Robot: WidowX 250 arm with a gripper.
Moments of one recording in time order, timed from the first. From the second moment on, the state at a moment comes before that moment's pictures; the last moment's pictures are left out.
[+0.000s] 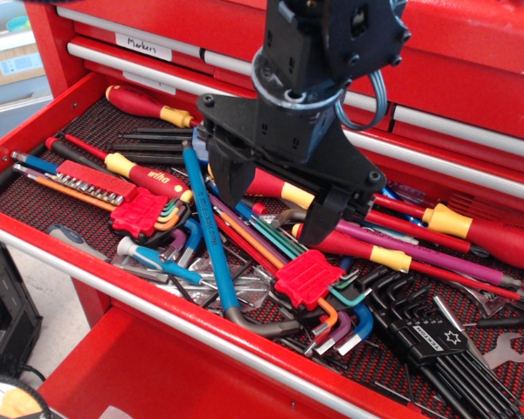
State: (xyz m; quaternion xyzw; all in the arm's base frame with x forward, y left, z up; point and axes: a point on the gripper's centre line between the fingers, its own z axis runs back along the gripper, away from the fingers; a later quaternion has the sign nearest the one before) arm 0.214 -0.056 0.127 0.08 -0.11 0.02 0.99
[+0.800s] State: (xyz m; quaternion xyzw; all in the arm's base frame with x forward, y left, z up) arm 0.212 0.026 0.107 0.12 -0.10 -0.27 0.95
